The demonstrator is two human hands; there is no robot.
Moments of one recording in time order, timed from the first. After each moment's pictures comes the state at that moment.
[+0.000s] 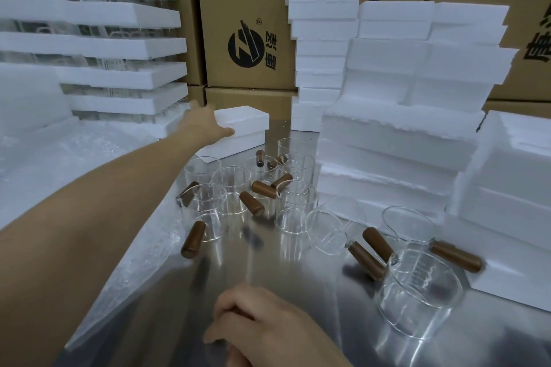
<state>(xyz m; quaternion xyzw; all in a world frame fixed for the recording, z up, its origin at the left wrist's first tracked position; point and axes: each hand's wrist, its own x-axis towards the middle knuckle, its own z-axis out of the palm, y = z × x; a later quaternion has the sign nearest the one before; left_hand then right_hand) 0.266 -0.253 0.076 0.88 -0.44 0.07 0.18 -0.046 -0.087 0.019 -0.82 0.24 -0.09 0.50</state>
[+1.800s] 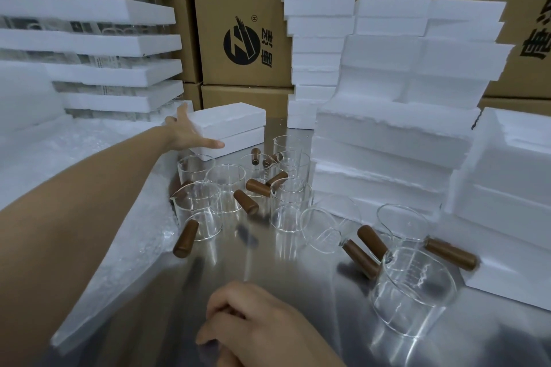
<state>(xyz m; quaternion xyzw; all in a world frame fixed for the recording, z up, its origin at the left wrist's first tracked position) 0.307 -0.237 0.054 0.87 -0.40 -0.10 0.28 -0.055 -0.076 0.001 -0.91 0.21 -0.21 0.31</state>
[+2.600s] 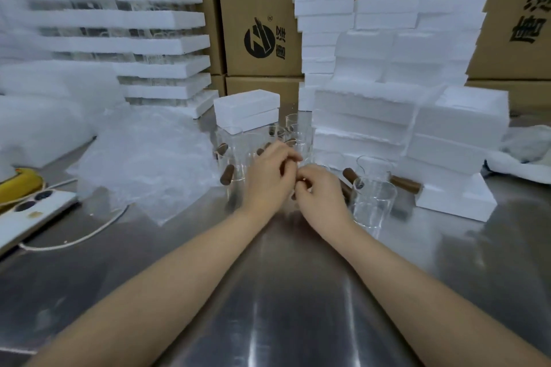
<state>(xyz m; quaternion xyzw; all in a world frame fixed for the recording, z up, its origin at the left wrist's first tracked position) 0.039 -0.088 0.011 0.61 -0.58 0.09 0.53 -0.072 -0.115 0.018 -0.84 0.29 -0.40 0.24</state>
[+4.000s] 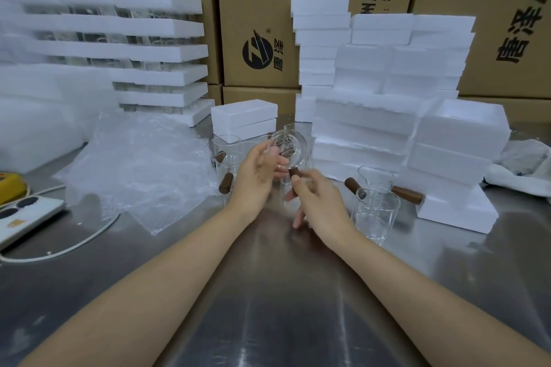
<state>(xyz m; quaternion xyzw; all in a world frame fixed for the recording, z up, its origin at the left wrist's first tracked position) 0.058 -0.088 0.016 0.51 -0.46 -0.19 0.70 -0.068 -0.115 0.016 -0.74 0.30 -0.40 0.46</state>
